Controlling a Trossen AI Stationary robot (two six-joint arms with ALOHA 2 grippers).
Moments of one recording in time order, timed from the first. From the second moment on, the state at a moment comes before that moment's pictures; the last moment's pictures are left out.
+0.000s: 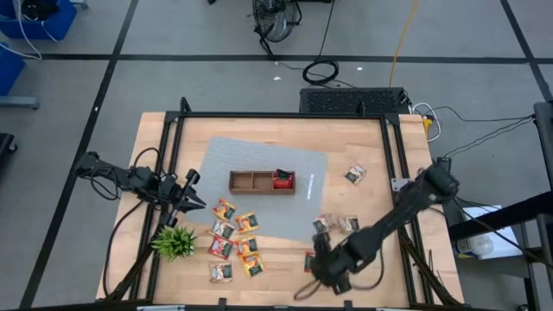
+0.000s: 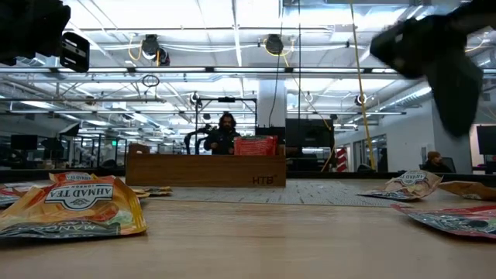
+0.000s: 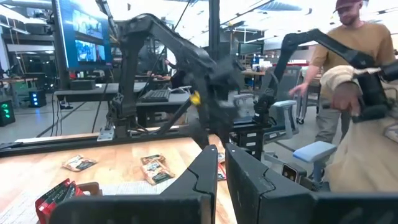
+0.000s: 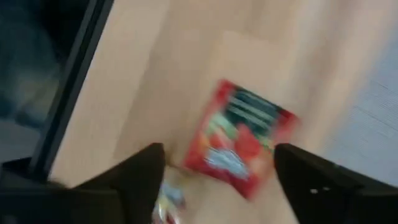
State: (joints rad) left arm -0.34 0.04 0.01 0.18 0.03 0.00; right arm 0.66 1.85 1.25 -0.56 0.05 0.28
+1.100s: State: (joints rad) left arm -0.34 0.04 0.01 0.18 0.03 0.00; right arm 0.62 2.04 1.25 -0.73 0.11 0.68
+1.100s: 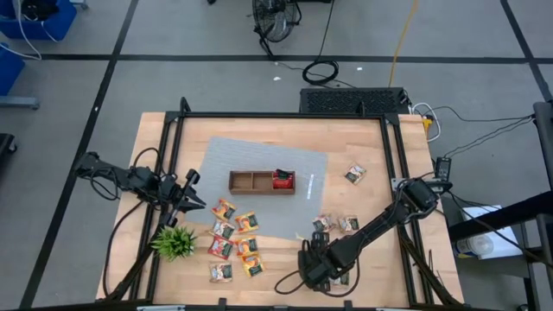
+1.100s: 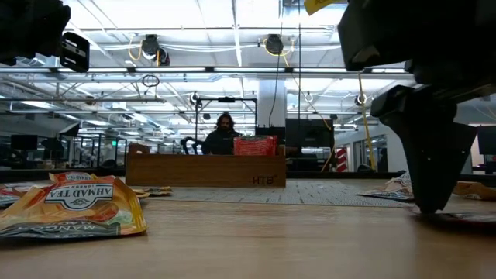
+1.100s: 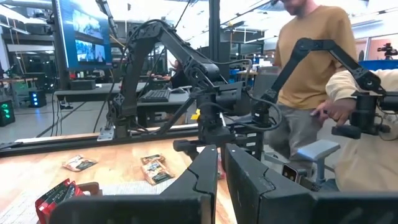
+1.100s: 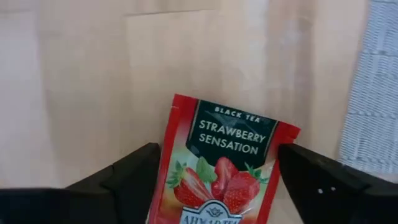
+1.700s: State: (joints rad) left arm -0.34 0.04 0.01 0.18 0.03 0.00; right arm 0.62 1.96 1.25 -0.67 0.06 0.69
